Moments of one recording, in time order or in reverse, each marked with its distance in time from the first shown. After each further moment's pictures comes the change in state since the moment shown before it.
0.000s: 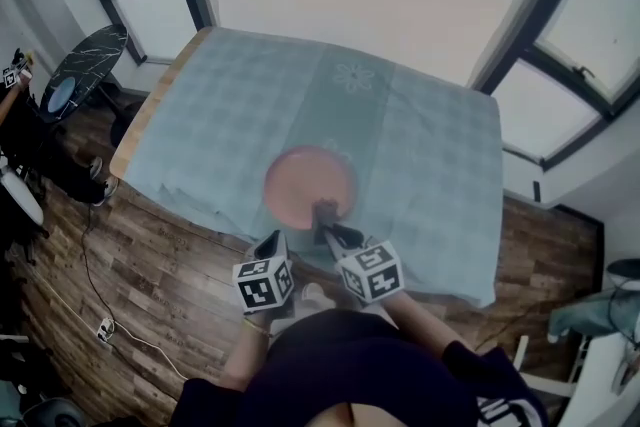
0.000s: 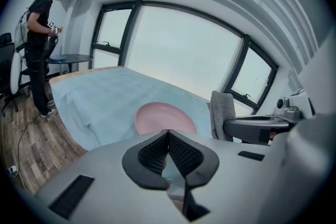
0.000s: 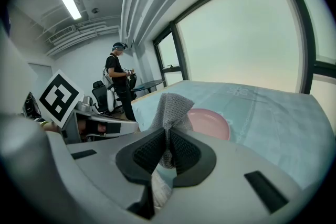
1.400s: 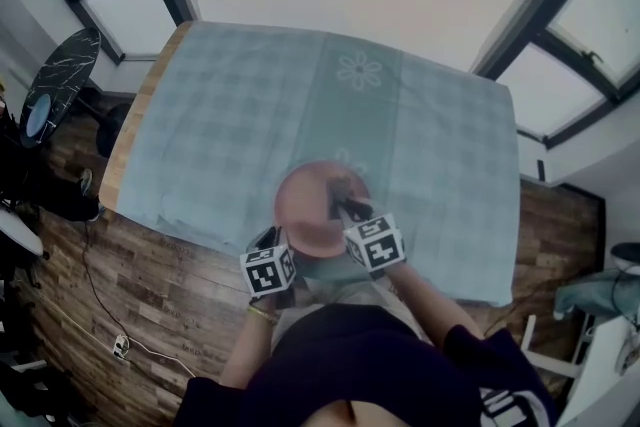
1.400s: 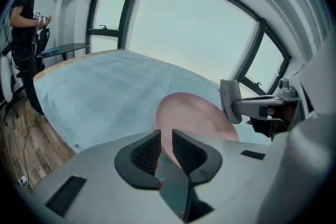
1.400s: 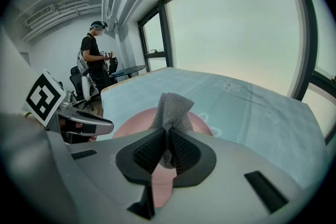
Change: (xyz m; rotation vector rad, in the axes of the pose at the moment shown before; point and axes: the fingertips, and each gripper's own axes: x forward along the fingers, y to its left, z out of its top) left arm 0.119 0.081 0.014 0.018 0.192 0.034; right arm 0.122 -0.101 0.019 -0.010 0.152 -0.182
